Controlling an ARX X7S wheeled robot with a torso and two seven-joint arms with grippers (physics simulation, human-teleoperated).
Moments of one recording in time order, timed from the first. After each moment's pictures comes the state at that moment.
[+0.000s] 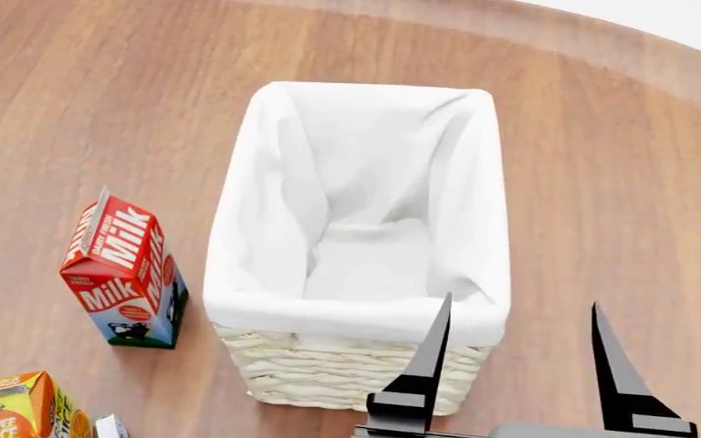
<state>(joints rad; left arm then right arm) 0.14 -1.10 0.63 0.78 -1.03 -0.32 -0.71 0.09 0.30 -0.27 -0.81 0.16 0.56 0.51</state>
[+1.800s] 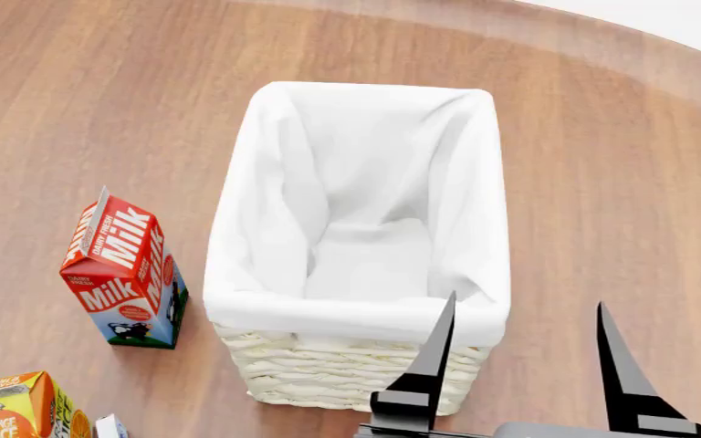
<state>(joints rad) 0.05 -0.92 0.75 0.56 -1.01 -0.45 -0.61 0.10 0.32 -0.28 -0.81 0.18 0.55 0.54</state>
